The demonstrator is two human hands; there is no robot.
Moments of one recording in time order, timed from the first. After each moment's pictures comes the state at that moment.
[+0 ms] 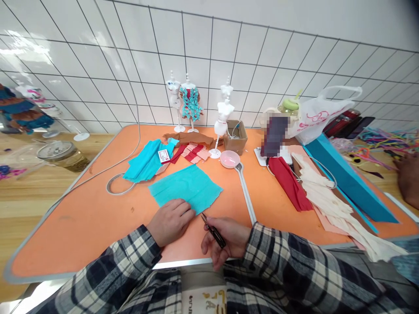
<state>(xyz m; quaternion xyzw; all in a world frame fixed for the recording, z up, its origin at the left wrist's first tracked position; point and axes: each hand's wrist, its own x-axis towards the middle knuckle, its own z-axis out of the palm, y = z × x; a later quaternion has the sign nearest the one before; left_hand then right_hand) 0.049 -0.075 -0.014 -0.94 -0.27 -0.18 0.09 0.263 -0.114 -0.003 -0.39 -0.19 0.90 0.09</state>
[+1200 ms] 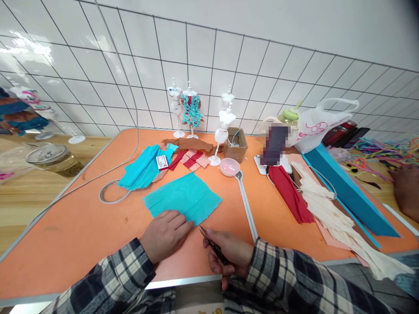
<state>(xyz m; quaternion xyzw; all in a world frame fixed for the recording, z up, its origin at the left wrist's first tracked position) 0.046 -0.077 -0.013 -0.93 -0.27 -0.22 0.12 0.260 -0.120 0.000 -0.45 -0.28 0.84 0.08</state>
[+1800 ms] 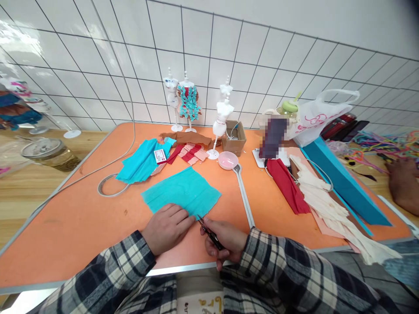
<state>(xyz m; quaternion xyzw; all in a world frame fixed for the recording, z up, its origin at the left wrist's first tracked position) 0.053 -0.079 -0.006 -0.94 -0.23 -0.23 0.11 0.259 -0.119 -0.006 -0.44 -0.28 0.85 0.10</state>
